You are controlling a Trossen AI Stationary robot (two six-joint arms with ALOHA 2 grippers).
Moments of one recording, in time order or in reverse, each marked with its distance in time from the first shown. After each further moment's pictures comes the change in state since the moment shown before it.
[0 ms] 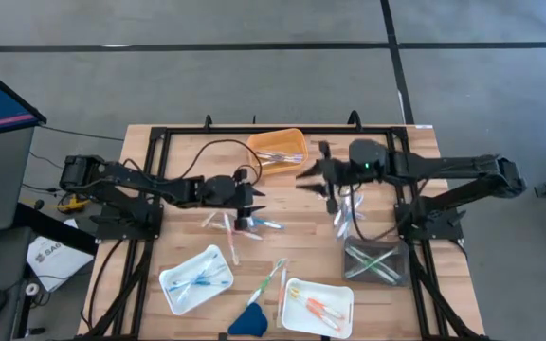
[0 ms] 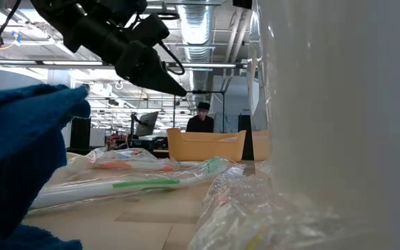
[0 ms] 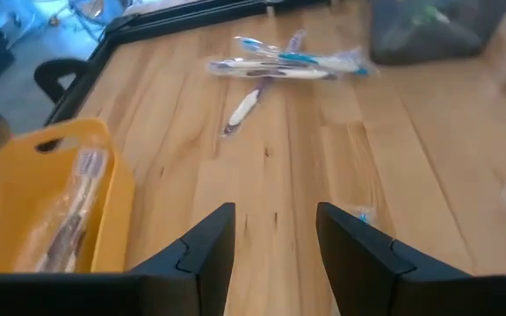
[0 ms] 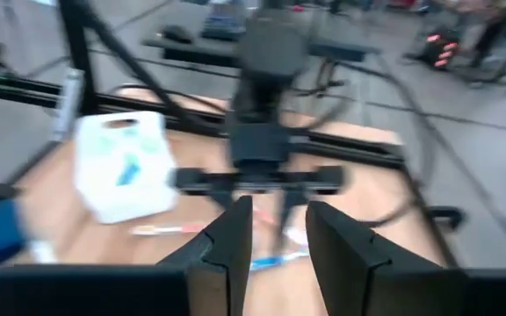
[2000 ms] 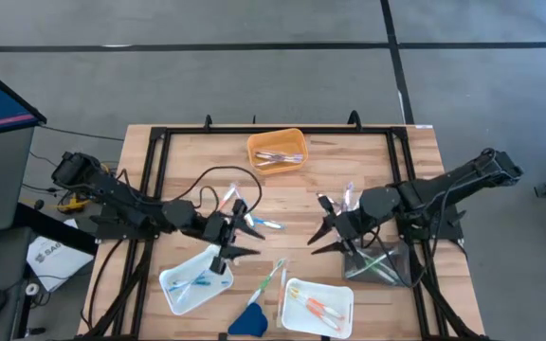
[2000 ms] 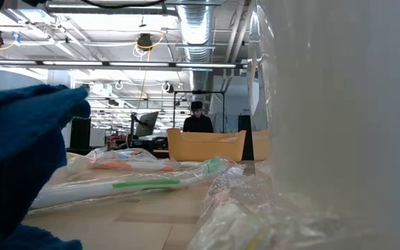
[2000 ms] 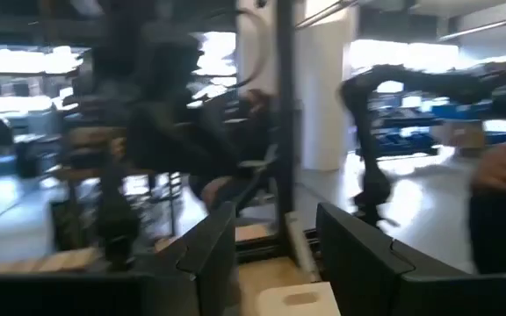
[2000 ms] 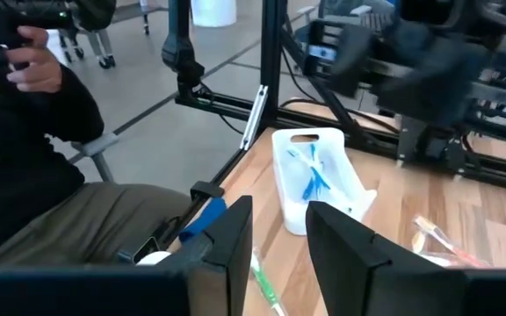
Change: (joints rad) left arm -0.377 -0.078 -0.003 0.615 0.082 -0.168; right arm 0.405 0.000 0.001 -0.005 -0.004 0.161
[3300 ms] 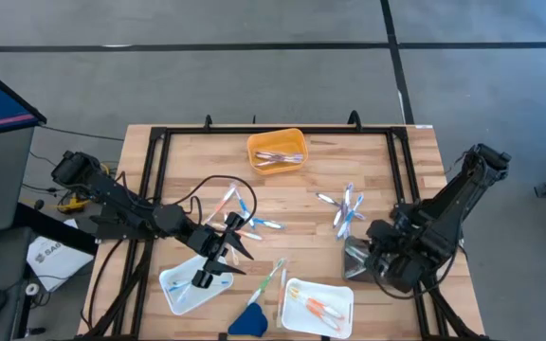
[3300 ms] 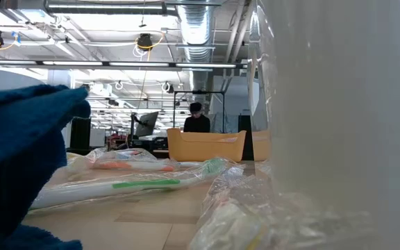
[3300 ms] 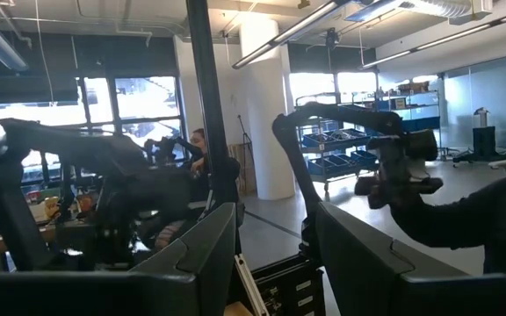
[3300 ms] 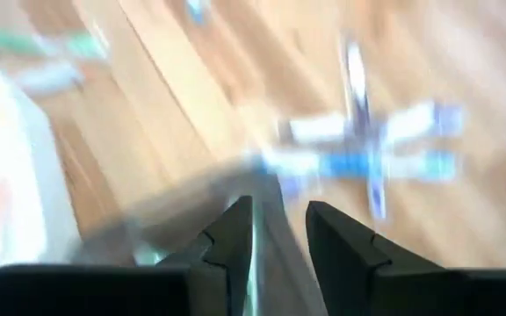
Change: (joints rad) left arm -0.086 -0.011 0.016 0.076 0.118 0.084; right arm 0.542 0.071 -0.017 -1.128 0.745 1.452
